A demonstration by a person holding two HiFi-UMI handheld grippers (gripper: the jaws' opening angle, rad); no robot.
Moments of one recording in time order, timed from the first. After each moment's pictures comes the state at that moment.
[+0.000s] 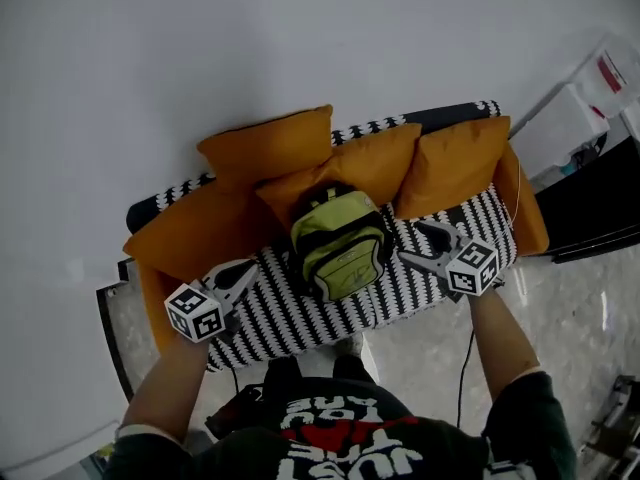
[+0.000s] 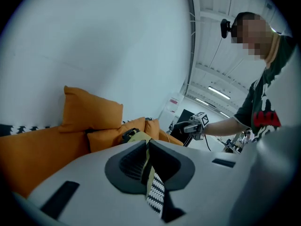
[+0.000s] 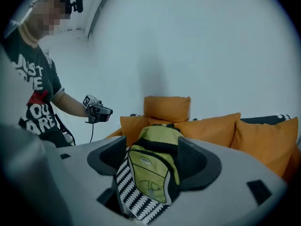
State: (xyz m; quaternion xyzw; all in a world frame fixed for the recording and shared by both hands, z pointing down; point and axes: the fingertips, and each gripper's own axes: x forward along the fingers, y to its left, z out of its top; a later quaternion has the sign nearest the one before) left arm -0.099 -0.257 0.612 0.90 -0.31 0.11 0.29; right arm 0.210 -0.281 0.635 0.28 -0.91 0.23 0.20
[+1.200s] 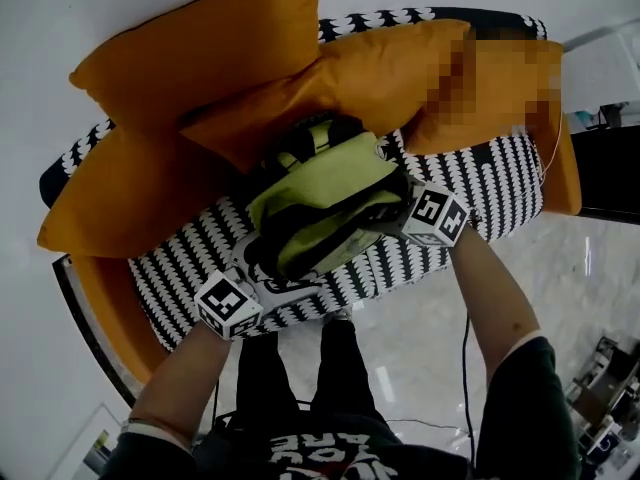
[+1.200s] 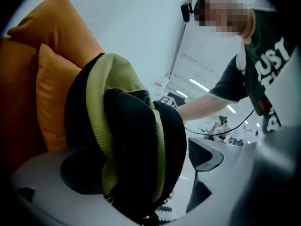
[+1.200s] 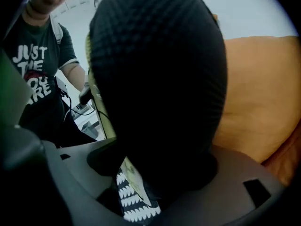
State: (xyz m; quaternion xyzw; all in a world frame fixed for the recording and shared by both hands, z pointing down) left arm 0.027 -0.239 0.829 0.93 -0.17 0.11 0.29; right arm 0.137 -0.297 0.899 0.10 -0.90 0.23 0.35
